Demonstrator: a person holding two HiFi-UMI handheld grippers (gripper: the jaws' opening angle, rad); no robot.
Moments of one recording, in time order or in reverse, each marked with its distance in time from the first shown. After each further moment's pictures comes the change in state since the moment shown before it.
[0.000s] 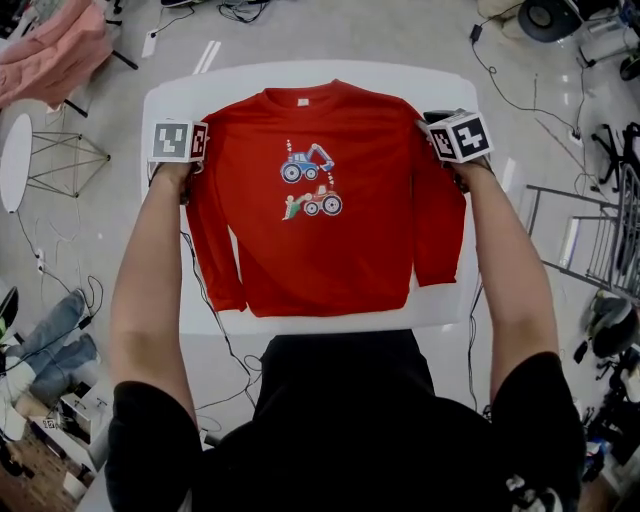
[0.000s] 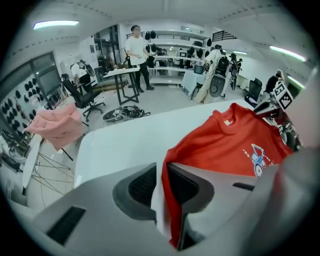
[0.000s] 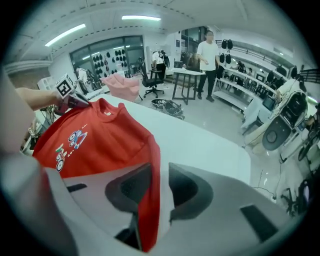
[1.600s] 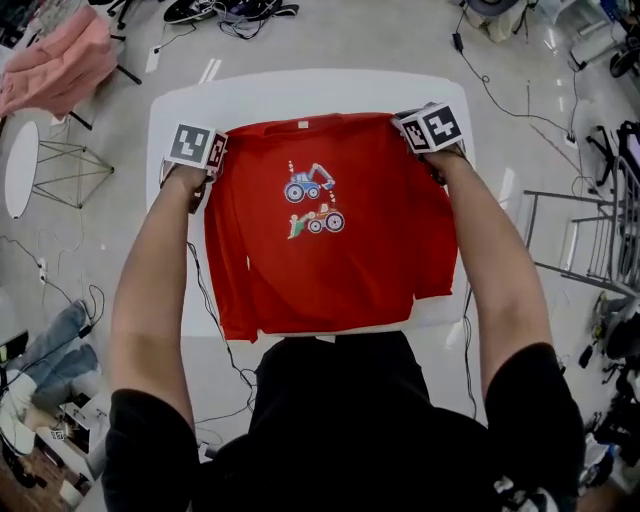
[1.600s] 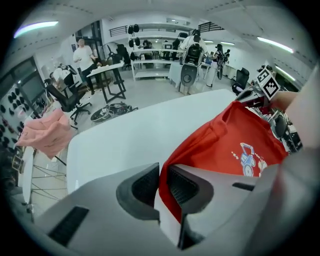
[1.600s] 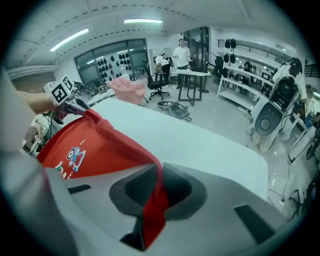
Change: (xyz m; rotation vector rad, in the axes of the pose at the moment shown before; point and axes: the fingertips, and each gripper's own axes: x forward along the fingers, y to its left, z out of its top) left arm -0.016 -0.060 -0.027 0.140 0.070 -0.080; right arm 0.009 0.046 0.003 -0.007 -0.034 0.058
